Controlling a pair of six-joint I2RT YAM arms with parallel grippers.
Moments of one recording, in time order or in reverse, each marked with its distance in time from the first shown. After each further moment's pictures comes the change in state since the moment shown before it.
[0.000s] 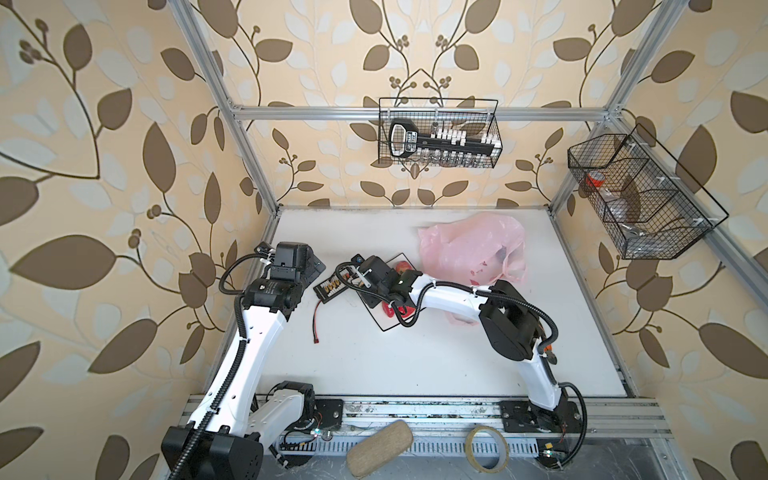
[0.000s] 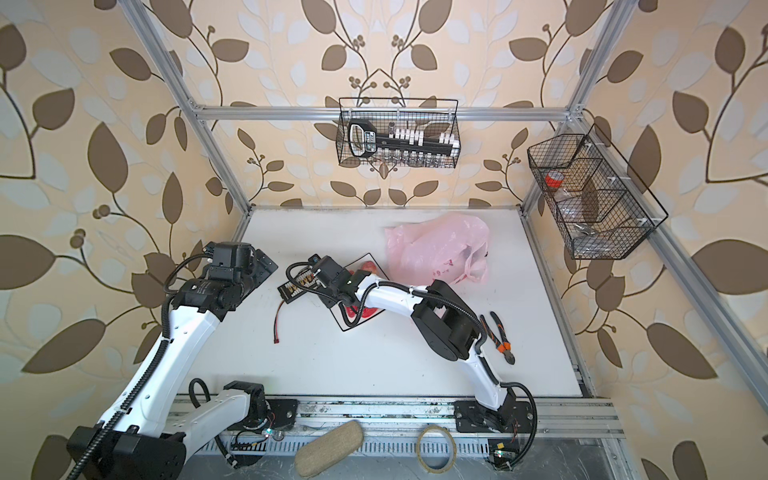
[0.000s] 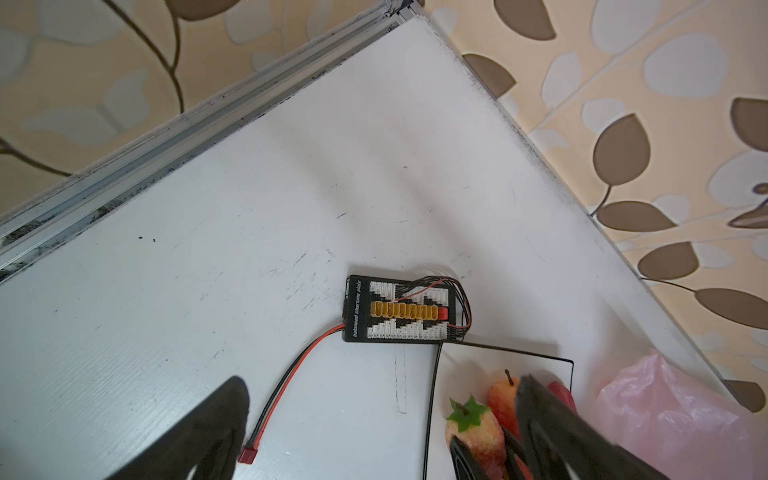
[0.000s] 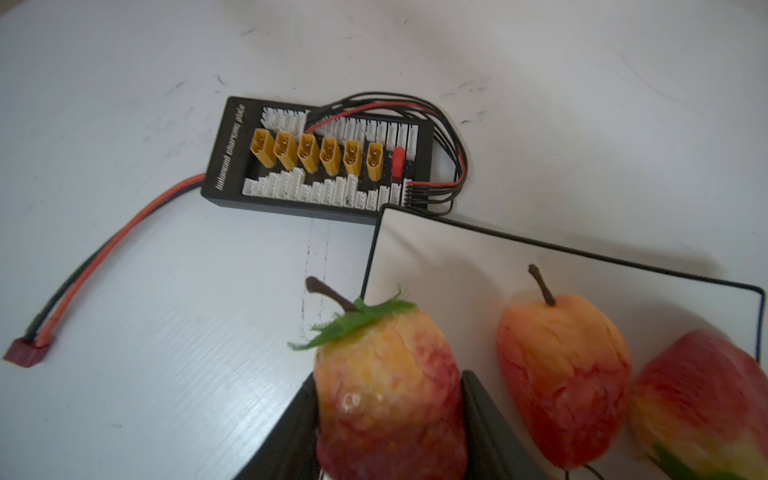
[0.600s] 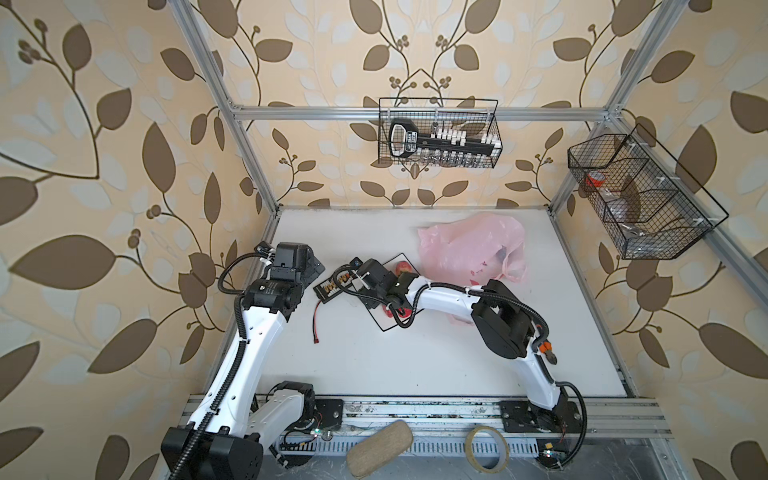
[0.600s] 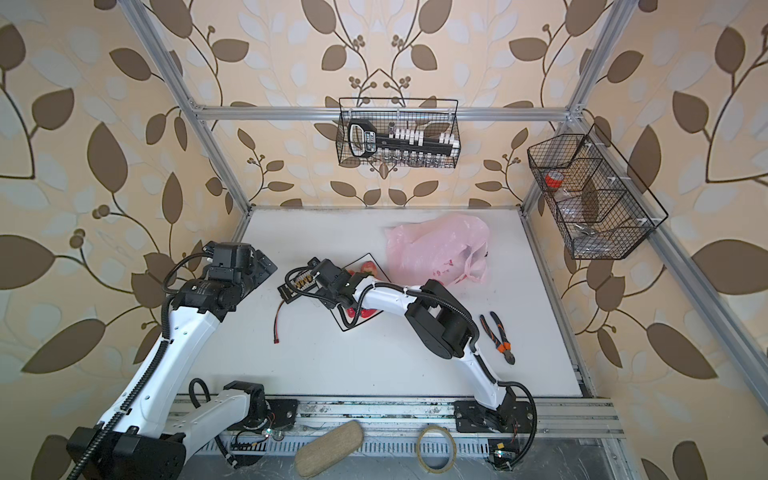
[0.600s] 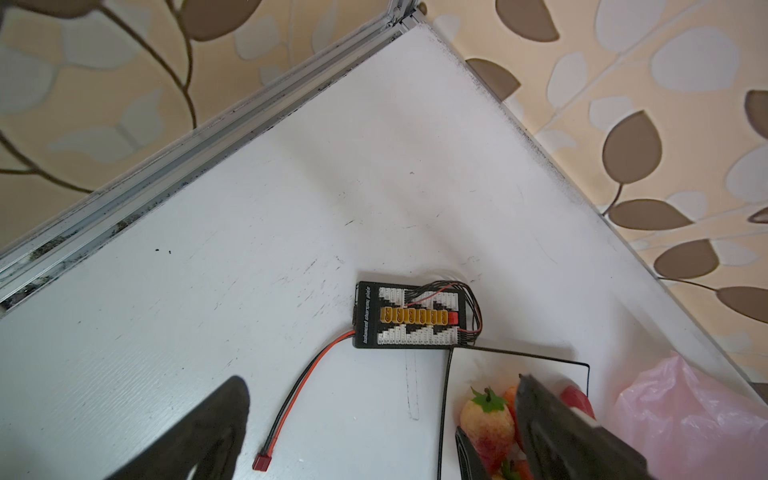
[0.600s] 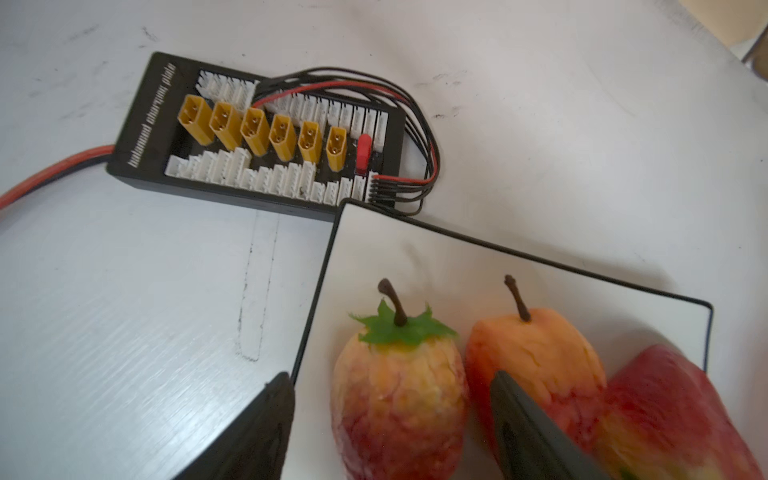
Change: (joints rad) left arm 0.000 0.000 0.000 0.004 -0.025 0.035; right arm 0.000 0.004 0.000 0.023 0.077 -0.081
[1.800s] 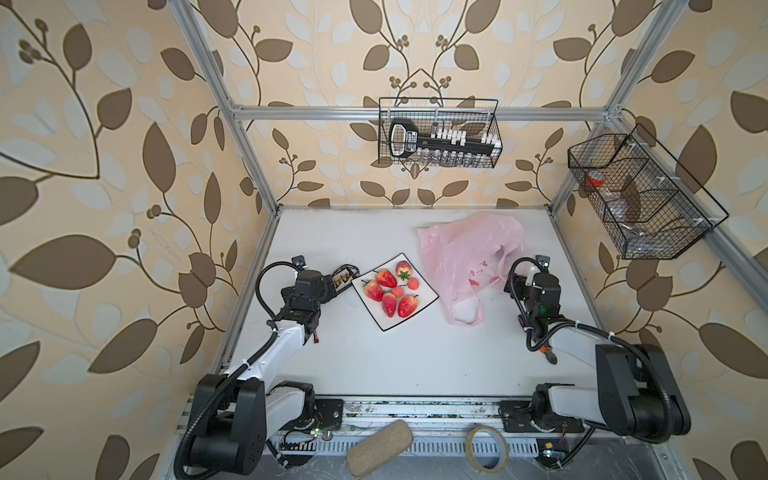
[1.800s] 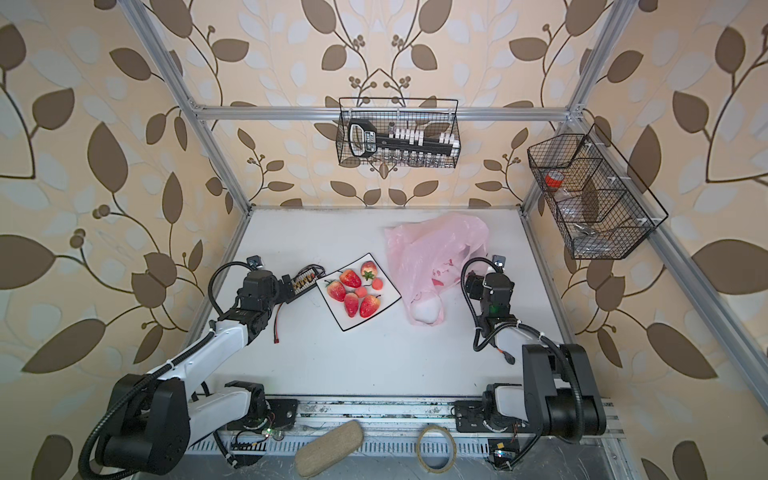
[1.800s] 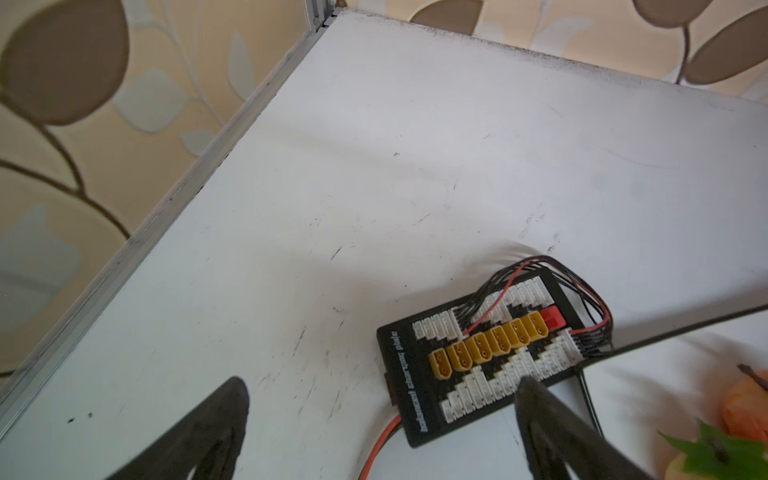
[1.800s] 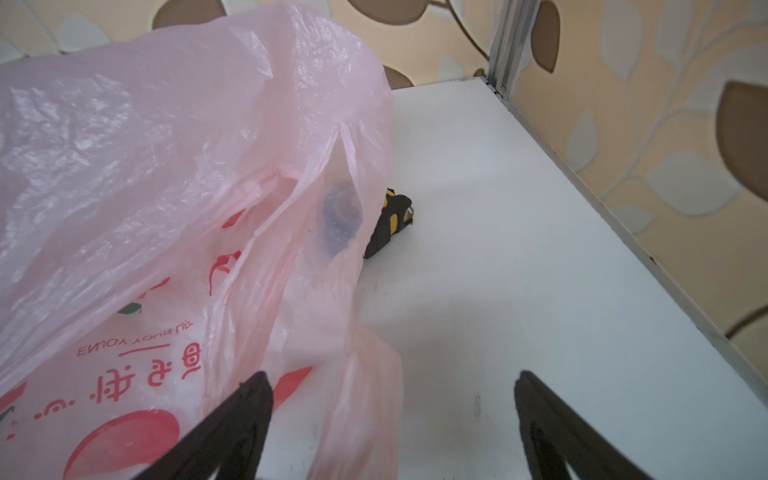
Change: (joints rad) left arm 0.000 0.145 -0.539 0.857 -0.008 0.534; right arm -0.976 -0.835 -1.301 0.892 -0.055 0.079
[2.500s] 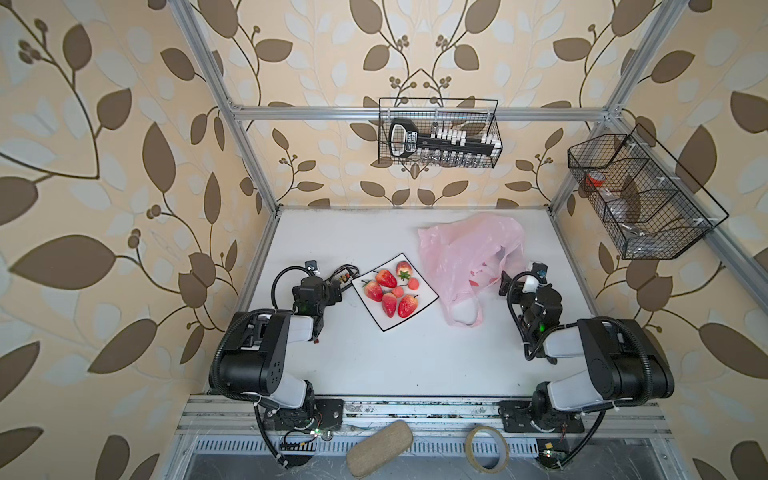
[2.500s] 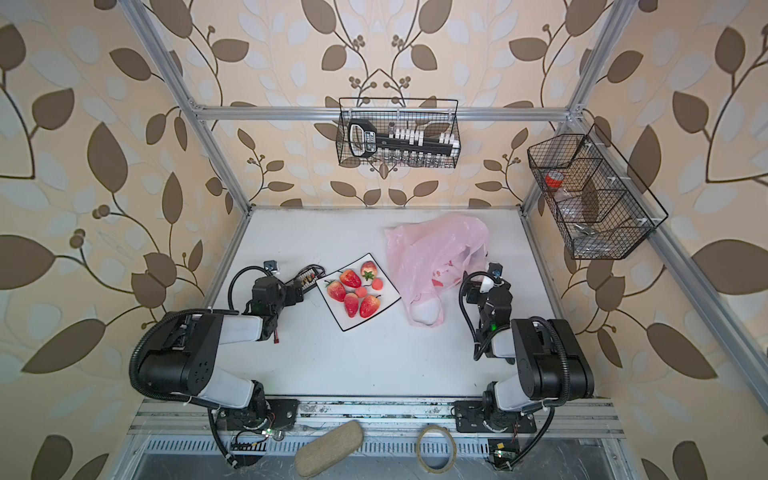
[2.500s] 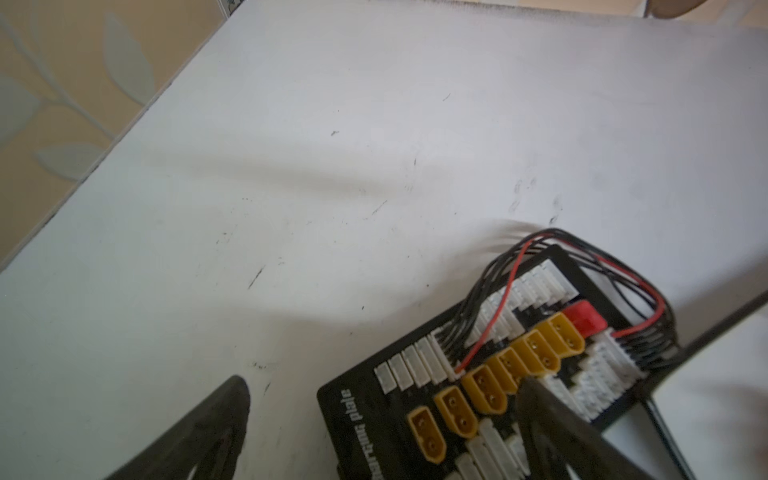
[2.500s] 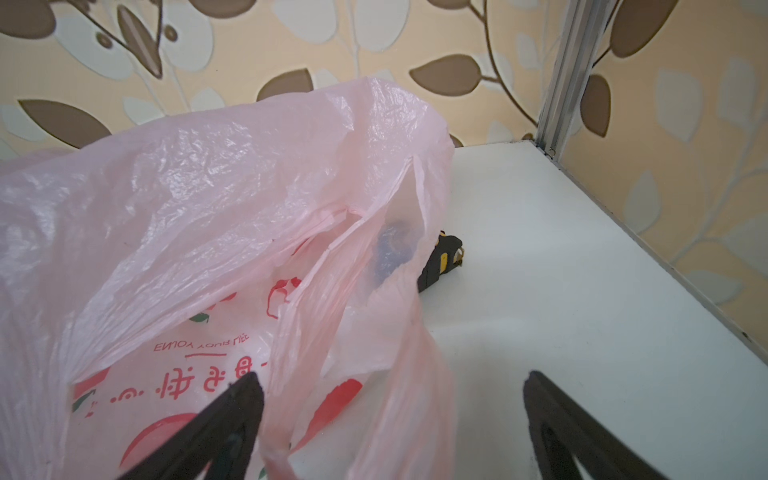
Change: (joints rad) left arm 0.053 0.349 -0.116 0.535 0.166 0.154; right arm -0.018 0.143 -0.157 0.496 -0.145 -0.042
